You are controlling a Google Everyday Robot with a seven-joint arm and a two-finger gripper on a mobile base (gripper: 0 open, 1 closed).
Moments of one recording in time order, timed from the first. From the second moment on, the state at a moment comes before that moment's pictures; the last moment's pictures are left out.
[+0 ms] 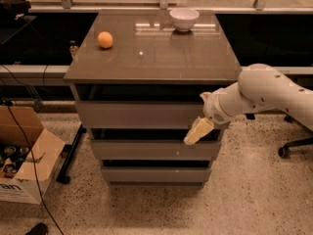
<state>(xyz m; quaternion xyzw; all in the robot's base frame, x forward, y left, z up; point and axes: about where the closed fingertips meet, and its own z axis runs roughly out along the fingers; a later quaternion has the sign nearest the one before) 0.605 -0.139 0.719 -0.54 0.78 0.10 0.31</state>
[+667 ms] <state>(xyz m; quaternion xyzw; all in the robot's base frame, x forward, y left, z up) 0.650 -0.130 0.674 -0.56 0.77 0.12 0.29</state>
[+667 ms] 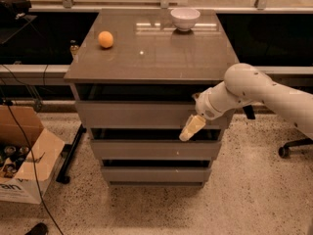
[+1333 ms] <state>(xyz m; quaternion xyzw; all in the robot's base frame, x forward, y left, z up) 0.635 -0.147 0.666 -0.56 0.78 0.12 0.25</state>
